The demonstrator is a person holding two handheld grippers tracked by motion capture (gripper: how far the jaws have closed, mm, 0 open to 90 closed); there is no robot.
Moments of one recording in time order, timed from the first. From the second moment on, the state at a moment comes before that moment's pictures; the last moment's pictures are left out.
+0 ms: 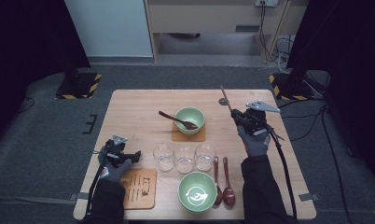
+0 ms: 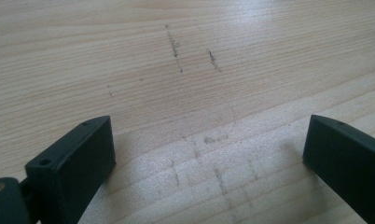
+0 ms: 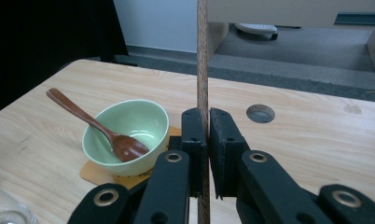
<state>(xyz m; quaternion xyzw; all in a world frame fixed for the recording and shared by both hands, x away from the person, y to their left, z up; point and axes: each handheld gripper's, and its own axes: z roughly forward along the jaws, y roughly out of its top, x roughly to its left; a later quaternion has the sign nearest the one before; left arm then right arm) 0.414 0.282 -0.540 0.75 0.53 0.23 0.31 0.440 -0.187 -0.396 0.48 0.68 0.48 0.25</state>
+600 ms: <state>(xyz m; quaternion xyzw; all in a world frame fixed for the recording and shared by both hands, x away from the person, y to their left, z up) 0.414 0.282 -0.540 0.75 0.53 0.23 0.31 0.463 -0.156 -0.375 0.47 0.69 0.49 0.26</state>
